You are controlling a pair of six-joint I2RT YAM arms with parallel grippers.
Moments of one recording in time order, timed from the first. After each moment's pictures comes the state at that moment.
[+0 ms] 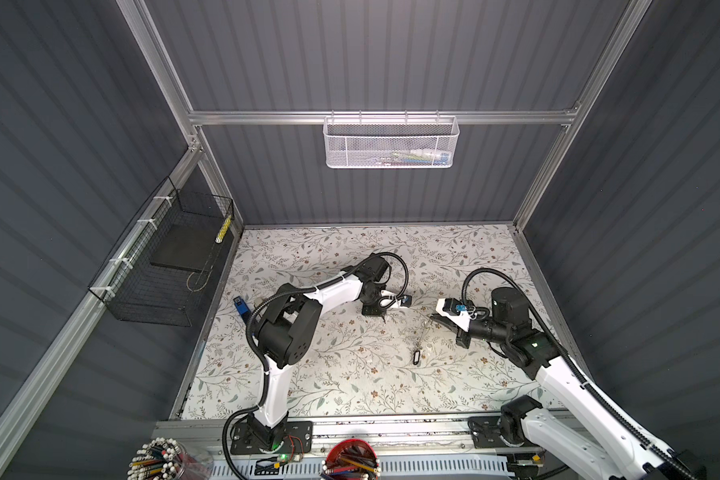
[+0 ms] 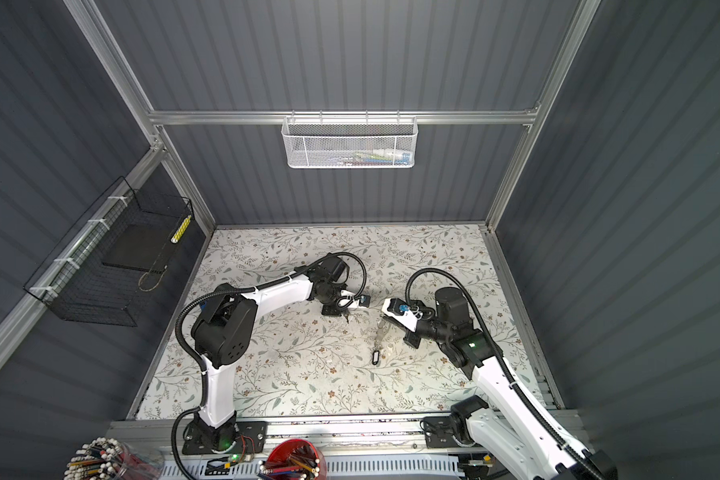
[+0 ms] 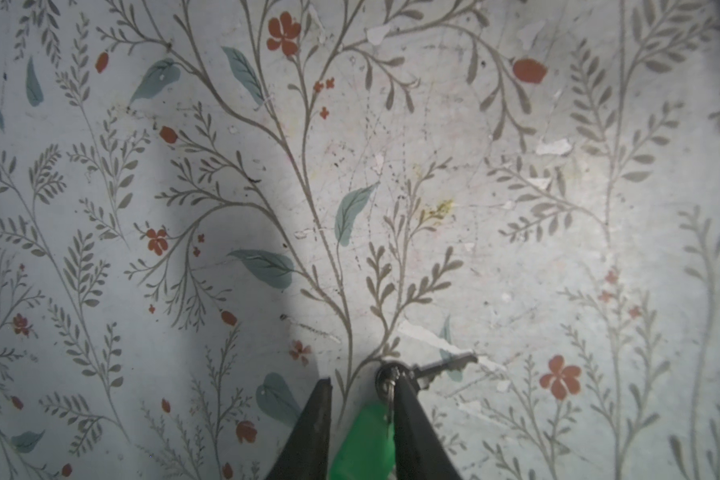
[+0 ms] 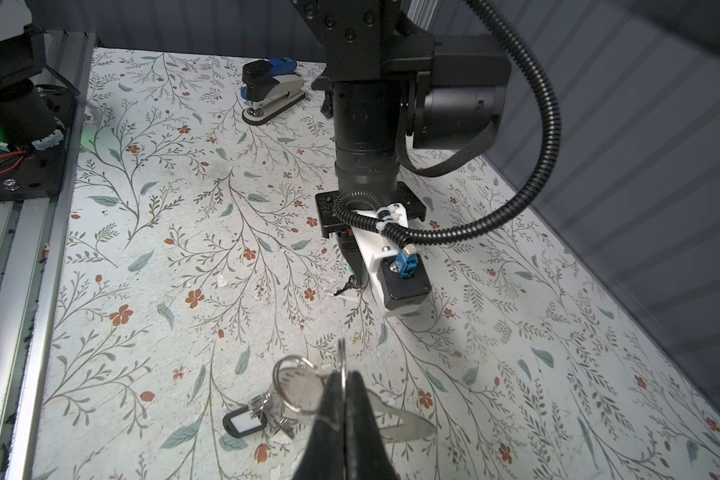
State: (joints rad) left arm -0.67 2.04 1.47 -0.61 0.23 1.15; right arm 0.37 0.84 0.61 -0.29 -0.62 -0.61
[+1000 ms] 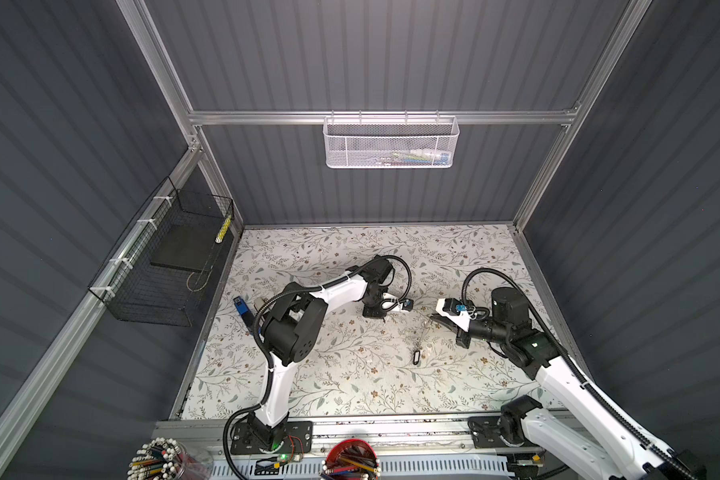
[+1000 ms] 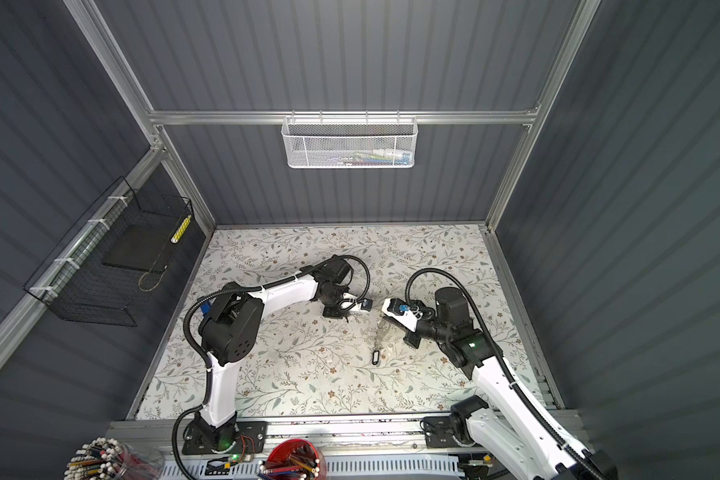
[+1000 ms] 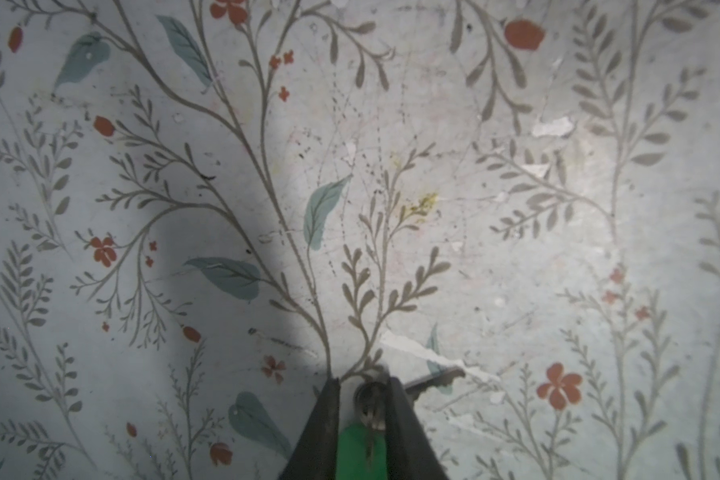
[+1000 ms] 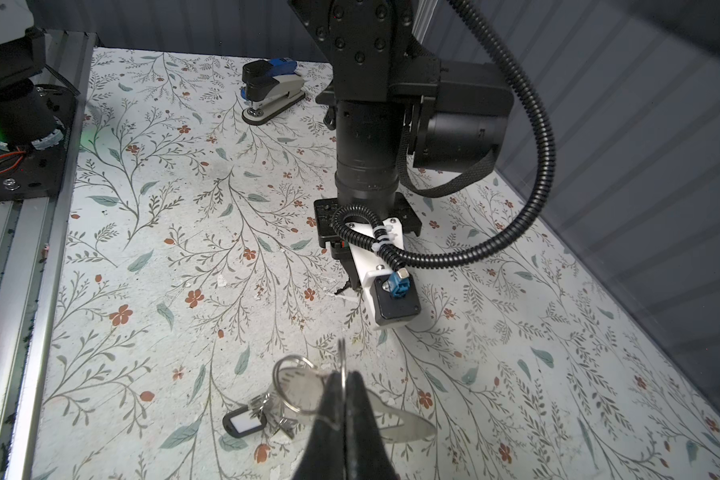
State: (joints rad) left arm -0.69 2.09 1.51 -0.67 0.20 1.16; right arm 0.37 0.84 0.61 -0.29 -0.62 -0.62
